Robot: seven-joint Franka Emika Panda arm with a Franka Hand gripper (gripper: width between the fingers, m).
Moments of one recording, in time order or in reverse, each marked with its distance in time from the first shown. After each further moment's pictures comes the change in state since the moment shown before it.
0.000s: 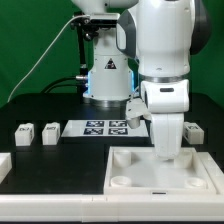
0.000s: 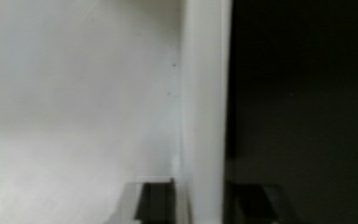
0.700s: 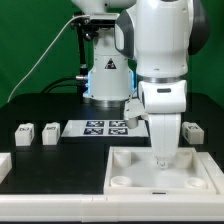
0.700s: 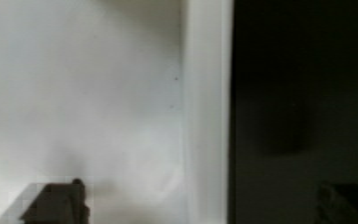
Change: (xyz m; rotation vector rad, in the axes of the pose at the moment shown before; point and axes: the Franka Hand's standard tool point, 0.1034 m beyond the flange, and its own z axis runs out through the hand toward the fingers) arm -0.004 0.002 -0.002 -0.003 0.000 0.009
